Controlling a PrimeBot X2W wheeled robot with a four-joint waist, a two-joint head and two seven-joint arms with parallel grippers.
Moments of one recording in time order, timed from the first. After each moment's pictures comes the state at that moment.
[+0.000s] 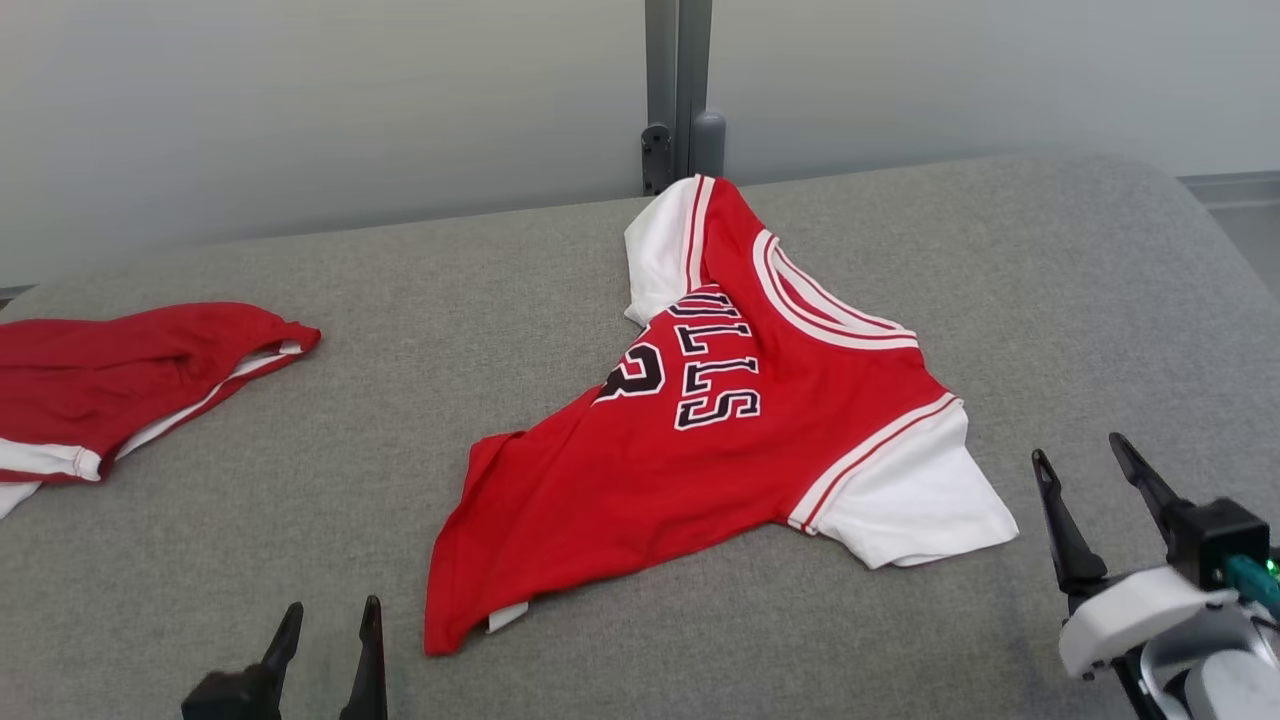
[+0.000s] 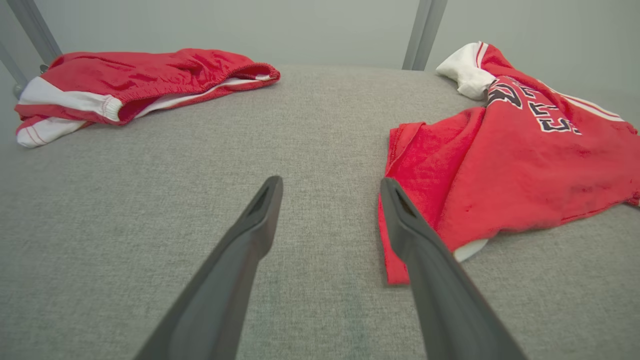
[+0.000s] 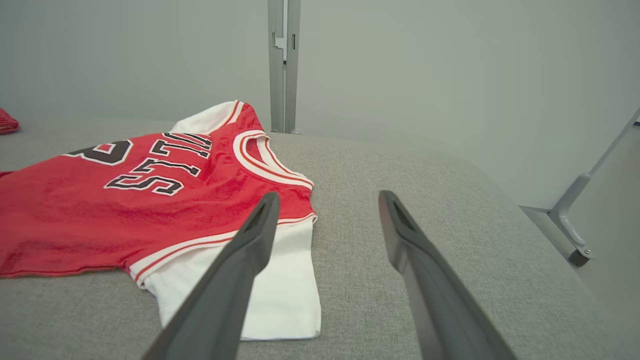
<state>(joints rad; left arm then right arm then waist) 0.14 0.05 0.03 0.22 -0.18 -0.12 -0.19 -0.01 -0.24 0.00 0.18 0.13 0.13 -0.22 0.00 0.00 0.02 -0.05</state>
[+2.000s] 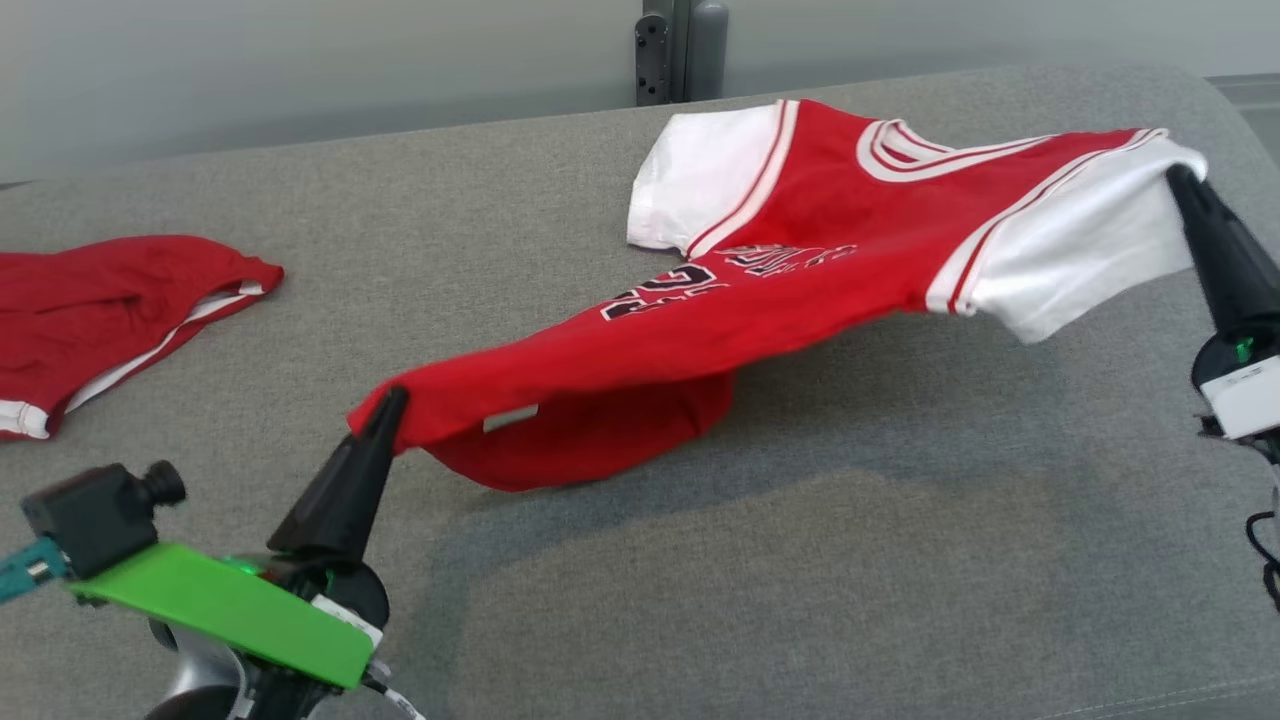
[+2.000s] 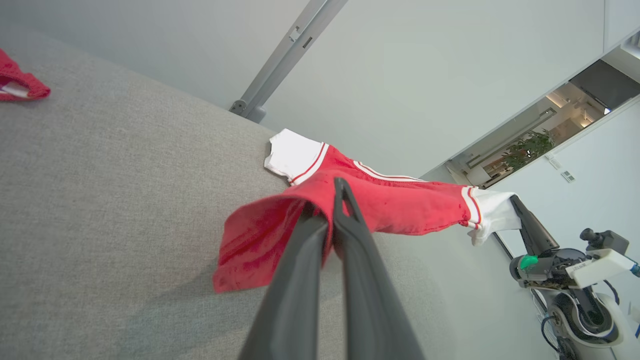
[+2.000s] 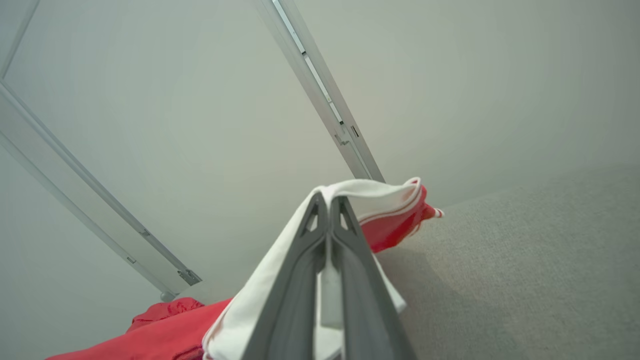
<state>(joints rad) 0.04 0.05 -0.03 -0.45 -0.89 -0.05 0.46 -0.26 -0.39 -0.05 -0.13 0.96 0.13 0.16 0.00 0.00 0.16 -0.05</state>
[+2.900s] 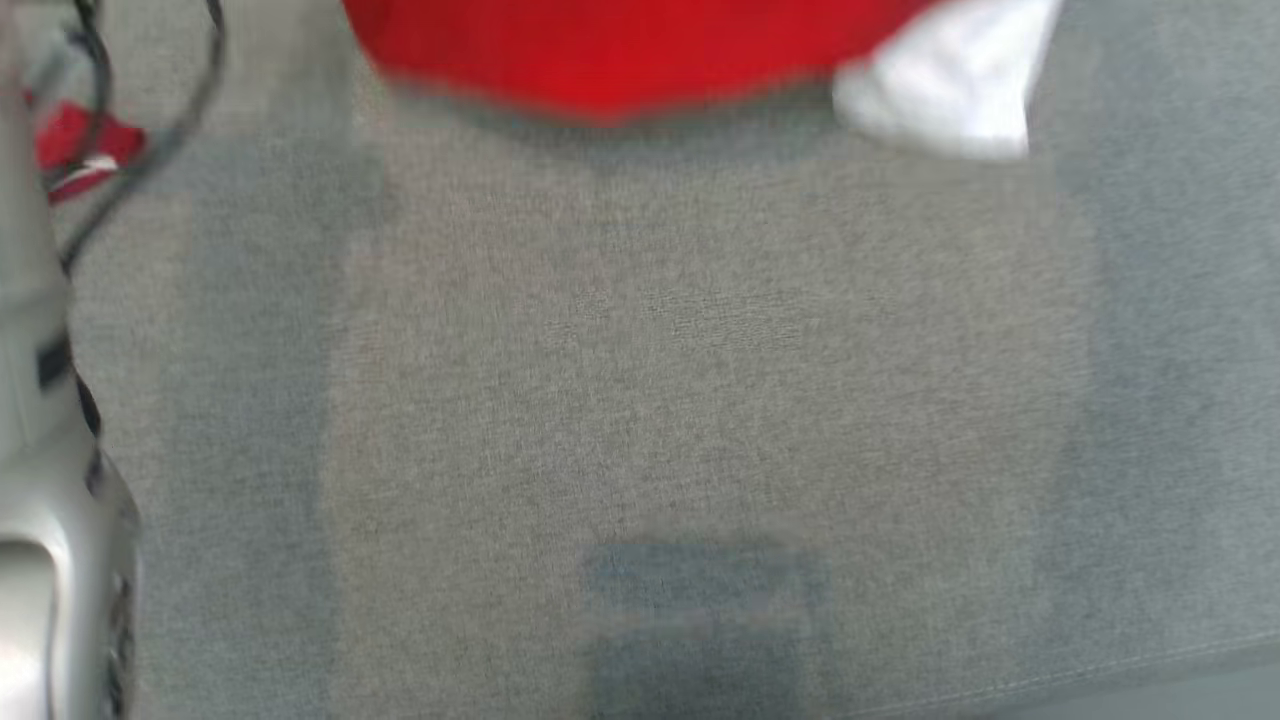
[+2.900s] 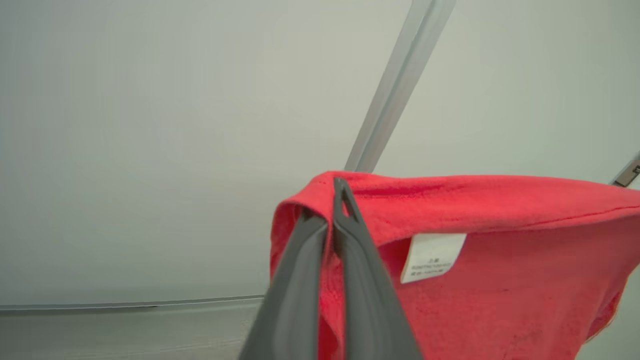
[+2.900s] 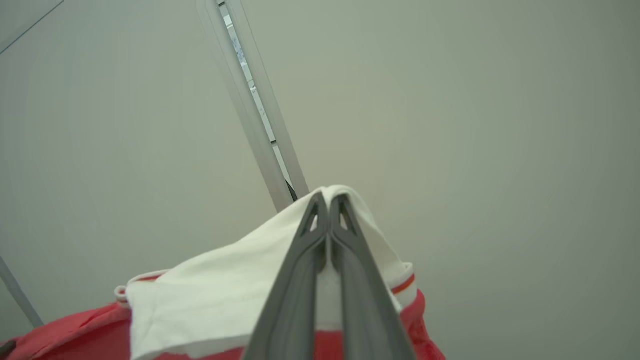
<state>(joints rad) -1.26 0.20 -0.12 0.15 -0.65 0.11 0.55 -1.33 -0.30 -0.19 0.22 0.62 0.13 0.35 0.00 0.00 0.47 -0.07</state>
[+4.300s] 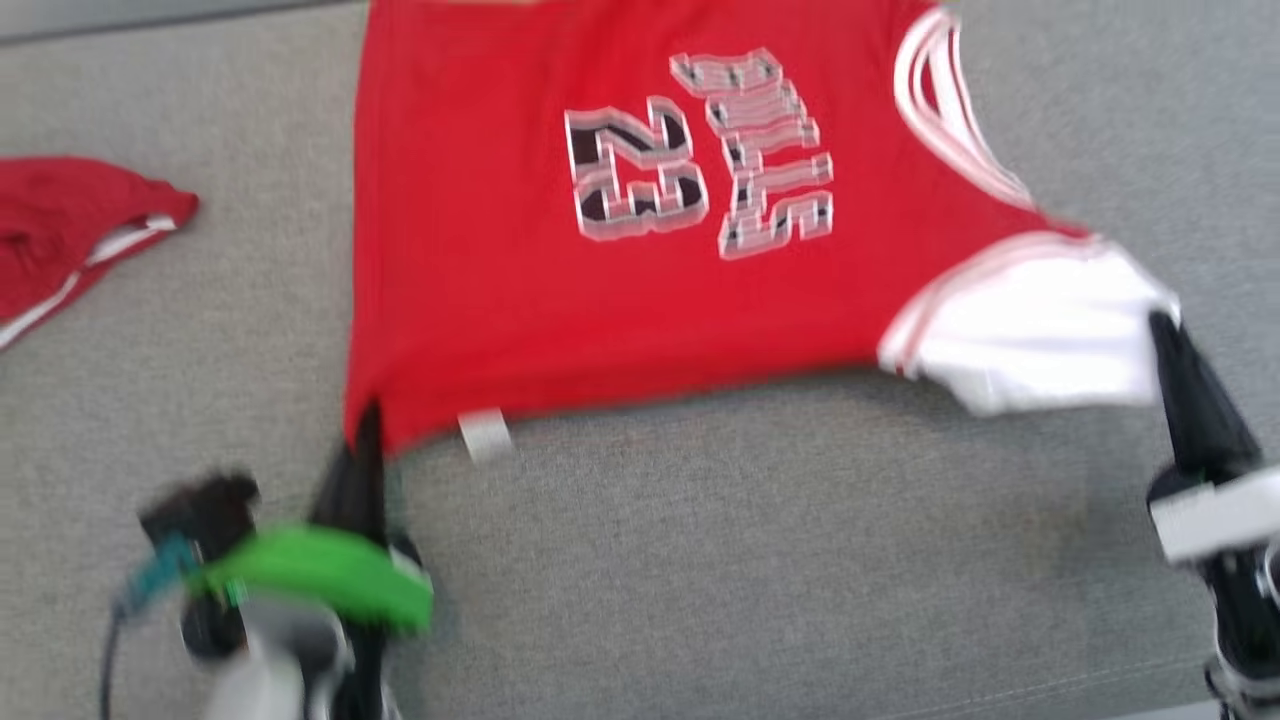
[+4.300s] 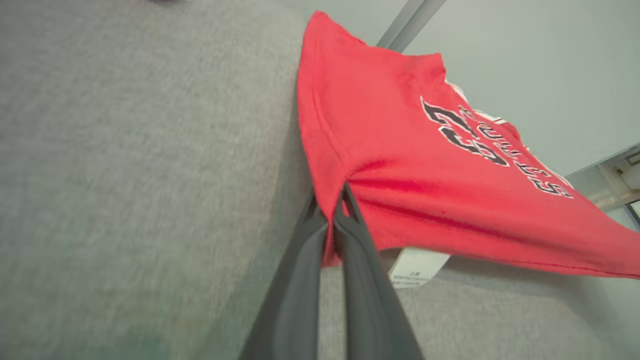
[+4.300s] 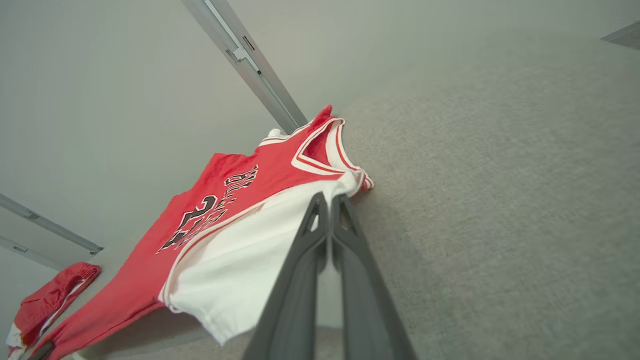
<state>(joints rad) -0.19 0.13 -0.17 0.16 -0.70 0.01 -0.04 -0.13 -0.38 0.01 0.02 0.91 0.13 -0.10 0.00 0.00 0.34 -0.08</state>
